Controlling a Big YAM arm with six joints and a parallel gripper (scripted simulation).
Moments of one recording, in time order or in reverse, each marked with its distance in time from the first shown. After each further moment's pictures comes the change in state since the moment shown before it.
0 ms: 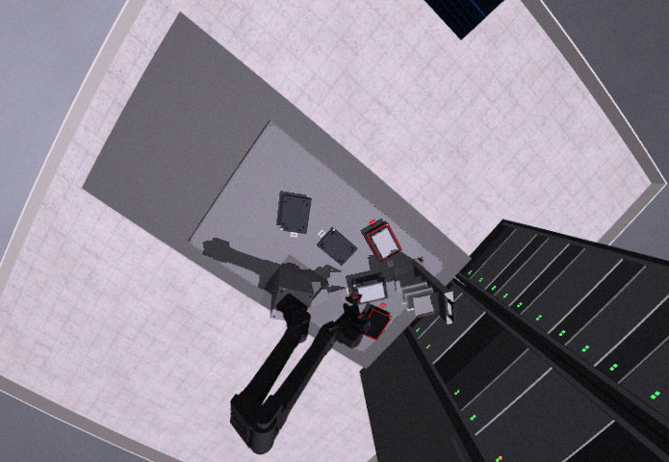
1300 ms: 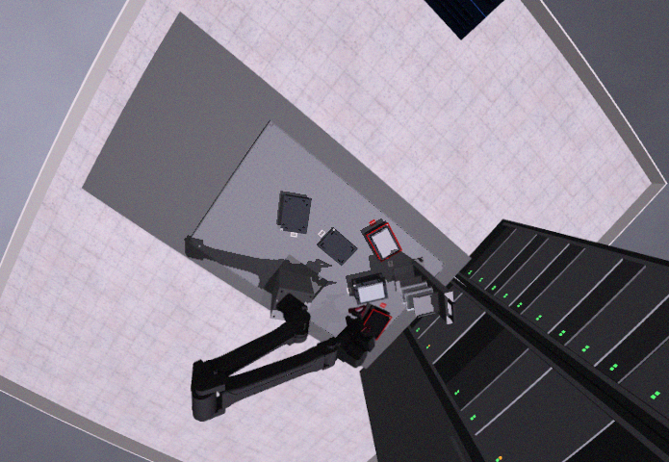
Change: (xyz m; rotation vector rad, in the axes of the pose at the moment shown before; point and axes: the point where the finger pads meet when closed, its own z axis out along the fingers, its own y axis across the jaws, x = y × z) arm -0.064 -0.001 -0.064 0.003 -0.008 -0.003
